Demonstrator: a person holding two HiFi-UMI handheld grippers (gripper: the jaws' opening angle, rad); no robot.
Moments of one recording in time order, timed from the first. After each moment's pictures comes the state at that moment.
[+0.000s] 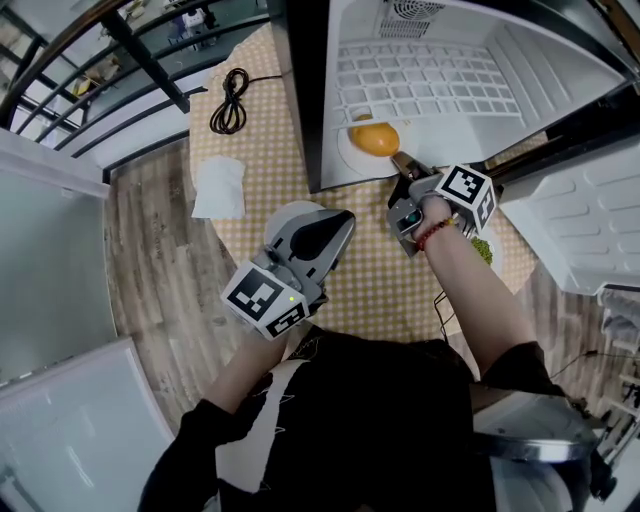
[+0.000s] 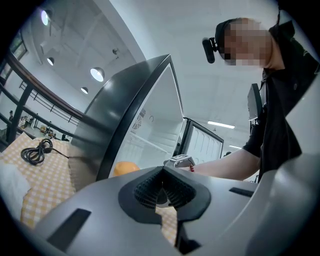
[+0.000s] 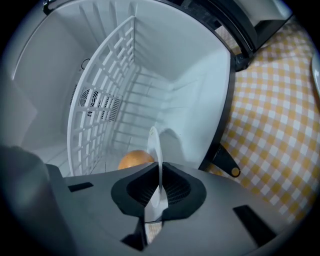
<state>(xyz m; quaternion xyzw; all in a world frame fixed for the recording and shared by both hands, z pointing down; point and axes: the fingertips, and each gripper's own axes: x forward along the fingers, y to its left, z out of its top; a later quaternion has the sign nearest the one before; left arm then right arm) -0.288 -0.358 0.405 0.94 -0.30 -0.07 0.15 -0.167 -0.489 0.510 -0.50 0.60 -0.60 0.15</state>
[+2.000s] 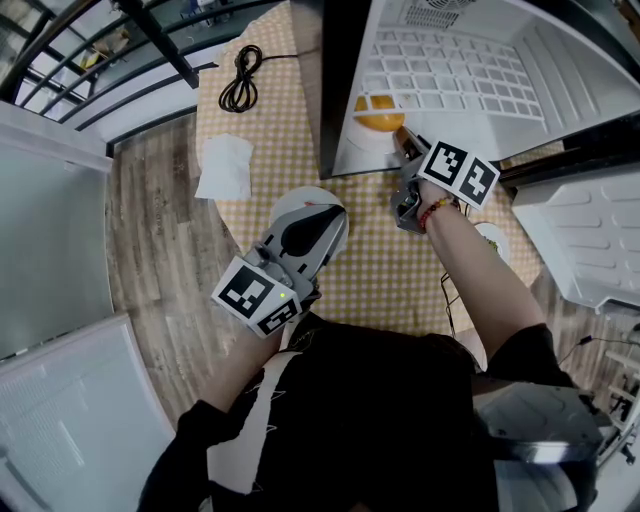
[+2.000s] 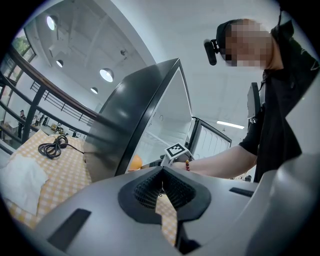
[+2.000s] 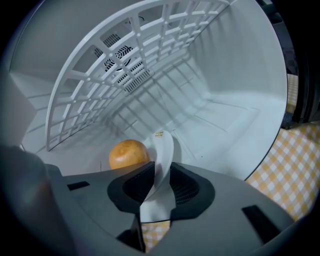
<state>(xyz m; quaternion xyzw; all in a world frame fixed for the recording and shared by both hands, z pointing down) -0.314 -0.357 0.425 0.92 -0.34 -0.06 0.18 -0.185 -0.527 0.513 -0.55 0.71 -0.43 -0.03</state>
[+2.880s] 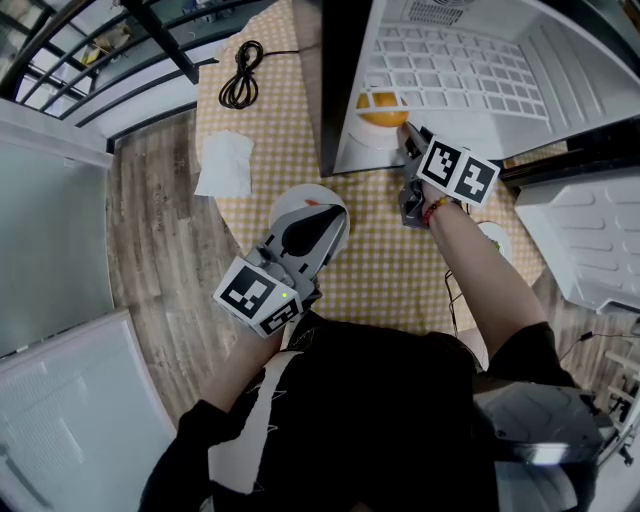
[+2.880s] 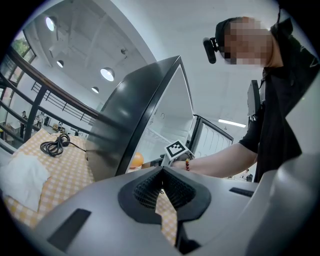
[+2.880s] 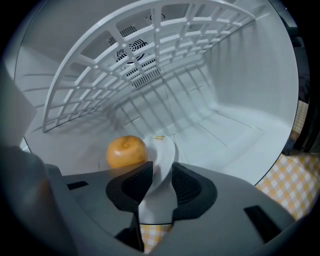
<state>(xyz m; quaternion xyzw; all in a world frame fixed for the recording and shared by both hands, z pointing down) -0.314 -0.356 0.433 0.92 -0.35 -0.05 0.19 -0.179 -0.533 0.514 -0.56 0.74 -0.36 -0.09</state>
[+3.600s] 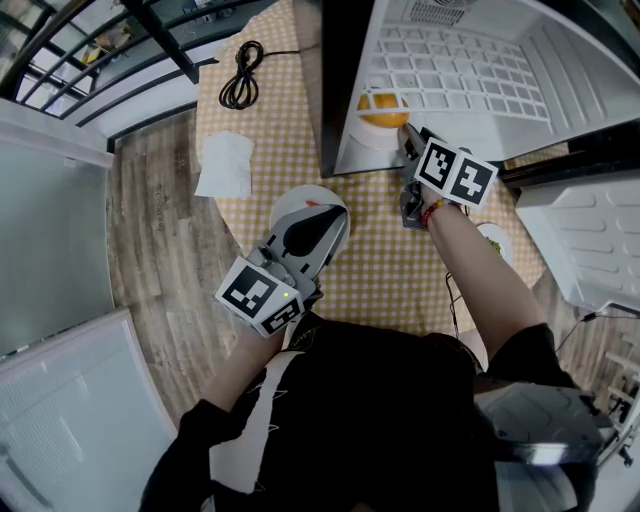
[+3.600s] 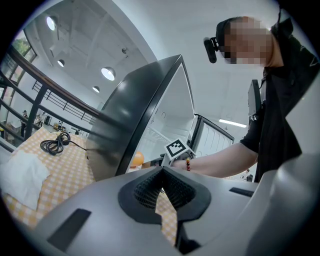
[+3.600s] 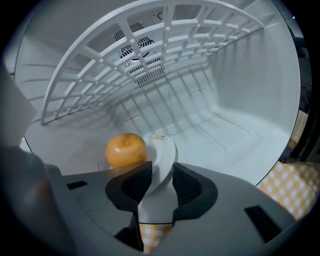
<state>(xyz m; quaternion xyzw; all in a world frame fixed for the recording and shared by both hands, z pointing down) -0.313 -0.359 0.437 0.92 -0.35 -0.05 0.19 -0.178 -0.533 0.515 -0.57 0.74 -0.34 -0.12</state>
